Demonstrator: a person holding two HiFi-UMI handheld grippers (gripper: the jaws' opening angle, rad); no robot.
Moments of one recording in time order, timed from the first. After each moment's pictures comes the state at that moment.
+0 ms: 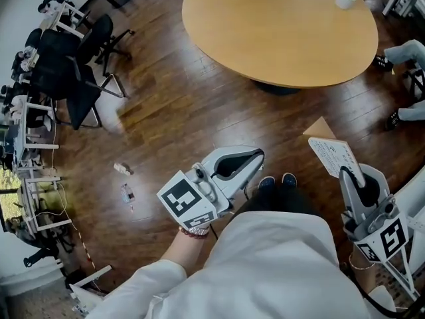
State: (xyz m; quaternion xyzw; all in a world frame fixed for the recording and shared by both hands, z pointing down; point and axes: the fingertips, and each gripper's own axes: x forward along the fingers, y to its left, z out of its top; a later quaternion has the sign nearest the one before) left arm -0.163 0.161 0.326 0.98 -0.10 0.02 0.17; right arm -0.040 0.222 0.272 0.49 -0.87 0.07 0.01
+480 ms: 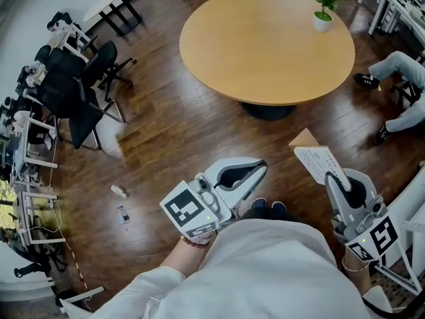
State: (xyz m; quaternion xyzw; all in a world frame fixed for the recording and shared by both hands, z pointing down) left arm -0.134 0.219 0.268 0.99 -0.06 -0.01 0.10; right arm -0.037 0.272 0.241 0.50 -0.87 0.04 -0.01
